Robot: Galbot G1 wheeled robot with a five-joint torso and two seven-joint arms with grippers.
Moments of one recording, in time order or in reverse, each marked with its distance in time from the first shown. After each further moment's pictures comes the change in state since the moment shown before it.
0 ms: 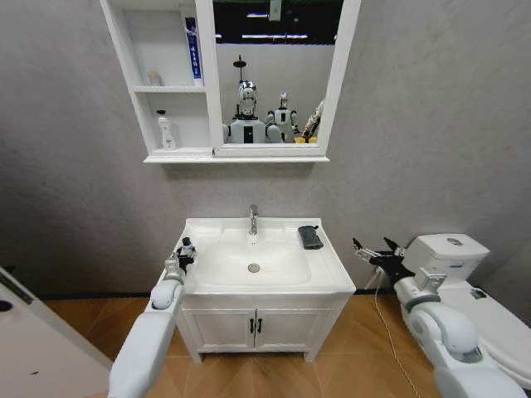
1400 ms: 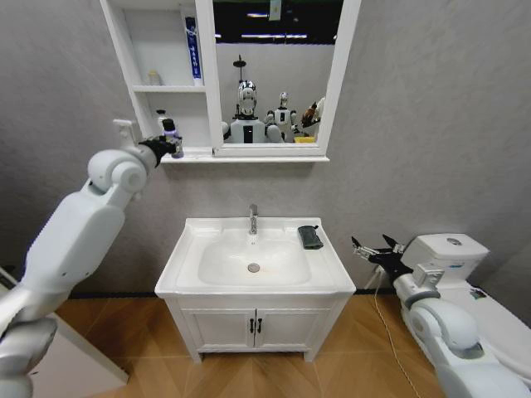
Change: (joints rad) left arm -0.929 0.409 0.451 -0.154 -0.735 0.396 -0.275; right arm 0.003 -0.041 -0.005 0.010 0.002 -0.022 0.014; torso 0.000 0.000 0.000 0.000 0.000
